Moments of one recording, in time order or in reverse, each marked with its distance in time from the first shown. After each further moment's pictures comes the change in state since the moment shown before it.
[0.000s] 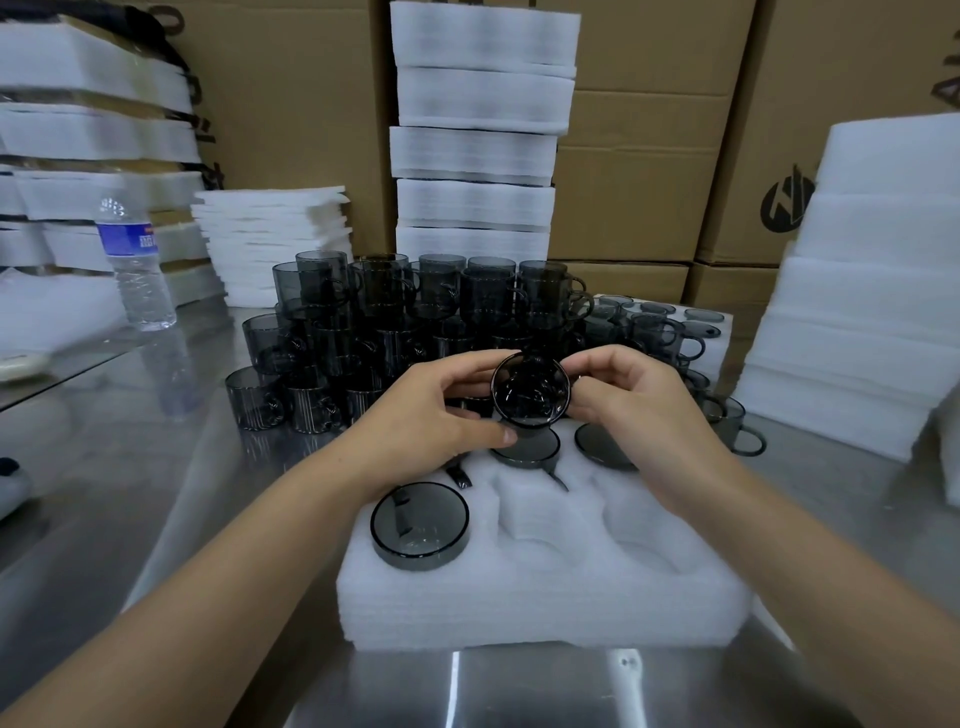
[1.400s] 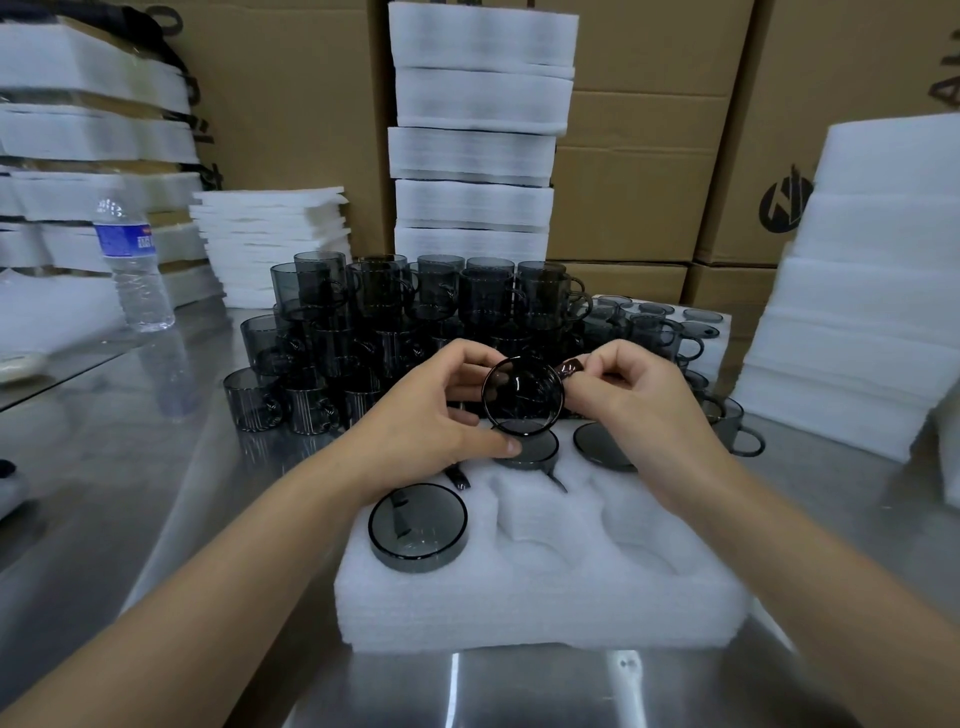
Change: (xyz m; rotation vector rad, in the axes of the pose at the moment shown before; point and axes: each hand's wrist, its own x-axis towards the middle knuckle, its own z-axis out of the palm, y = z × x) left_hand 0.001 -0.002 0.000 0.024 0.023 -0.030; right_hand 0.001 0.004 -0.002 0.018 0.013 -0.110
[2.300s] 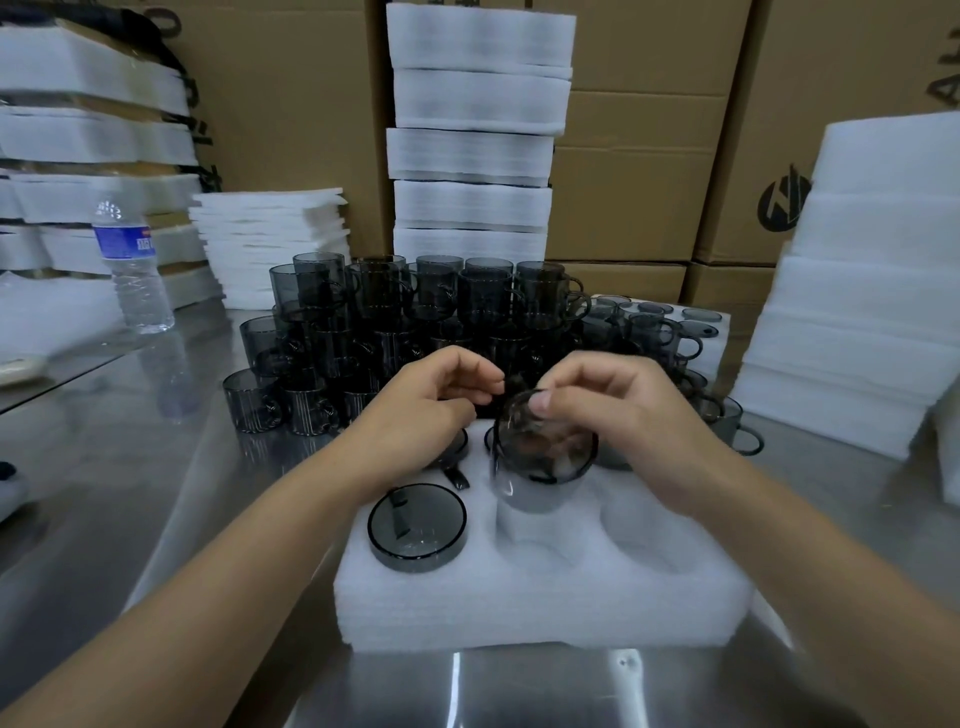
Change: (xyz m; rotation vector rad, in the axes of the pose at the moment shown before) left_hand 0.003 -0.003 0.001 -0.001 0.102 -0.031; right_hand -0.010 -0.020 -0.003 0.083 -0.383 -0.102
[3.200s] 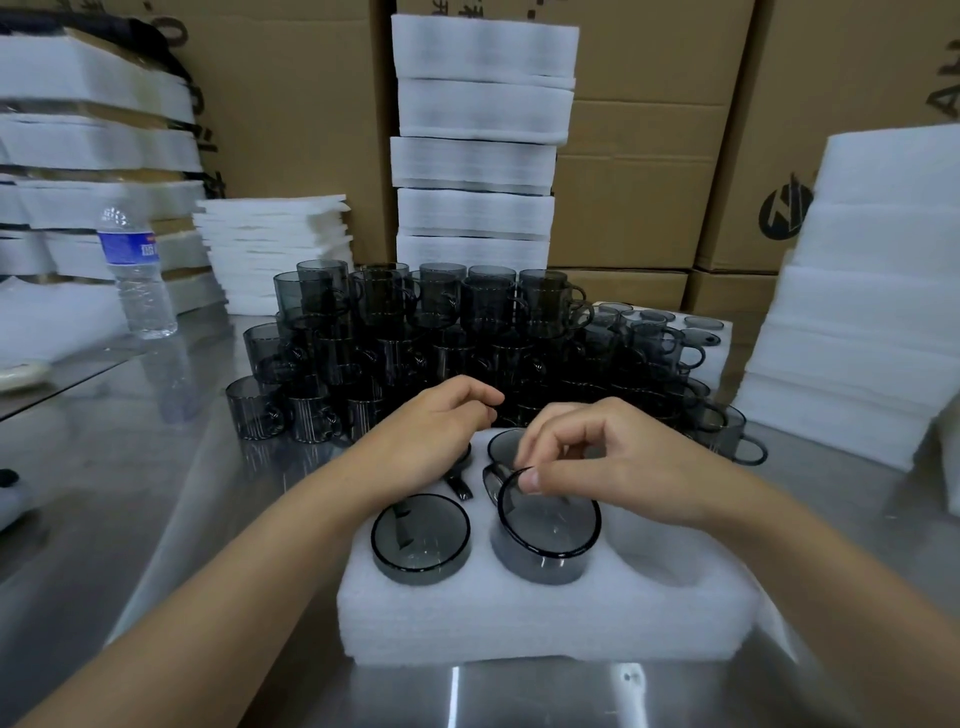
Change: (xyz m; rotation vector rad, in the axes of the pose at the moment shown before) left_hand -0.006 0.014 0.003 0.217 -0.103 -0.208; right_hand -0.003 -0.002 -0.003 -0.309 -0.338 0.114
